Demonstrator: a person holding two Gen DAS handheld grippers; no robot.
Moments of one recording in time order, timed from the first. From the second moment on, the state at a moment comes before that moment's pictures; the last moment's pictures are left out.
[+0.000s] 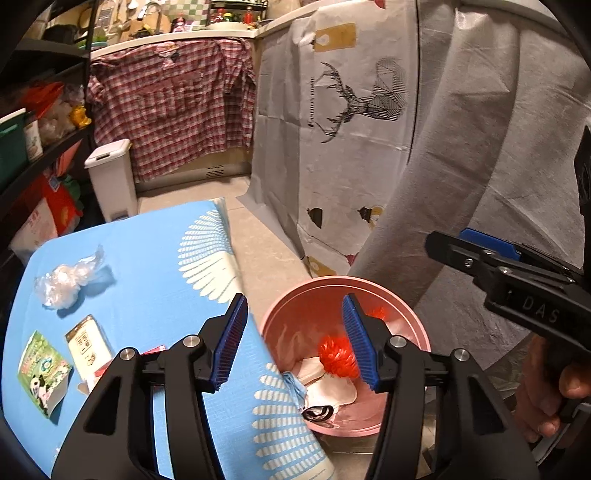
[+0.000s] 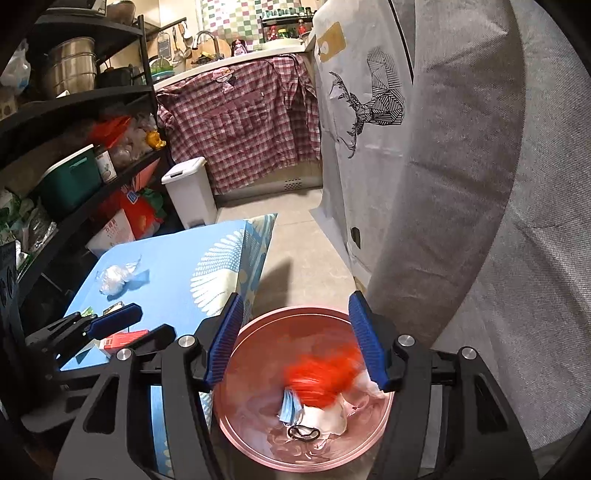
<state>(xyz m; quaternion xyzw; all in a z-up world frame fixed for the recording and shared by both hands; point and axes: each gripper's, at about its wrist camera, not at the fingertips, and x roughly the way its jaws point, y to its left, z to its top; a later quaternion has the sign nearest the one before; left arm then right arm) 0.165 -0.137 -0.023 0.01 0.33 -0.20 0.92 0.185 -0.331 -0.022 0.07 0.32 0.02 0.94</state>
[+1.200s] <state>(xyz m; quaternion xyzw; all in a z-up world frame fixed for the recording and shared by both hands) 0.146 0.088 -0.002 -0.05 0.31 -0.03 0.95 0.172 -0.284 -0.010 0.03 0.28 0.07 0.96</state>
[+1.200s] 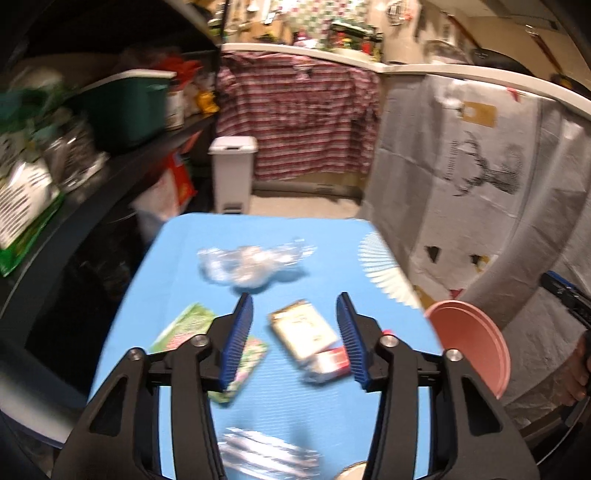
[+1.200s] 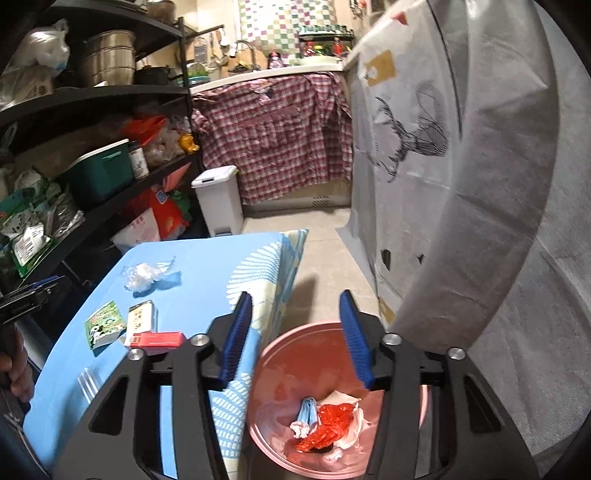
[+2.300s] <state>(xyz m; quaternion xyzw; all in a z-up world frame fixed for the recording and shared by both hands) 0.166 0.179 -0.082 -0.09 0.39 0.05 0.91 0.230 -0.073 -0.085 -0.01 0.36 0.27 0.89</state>
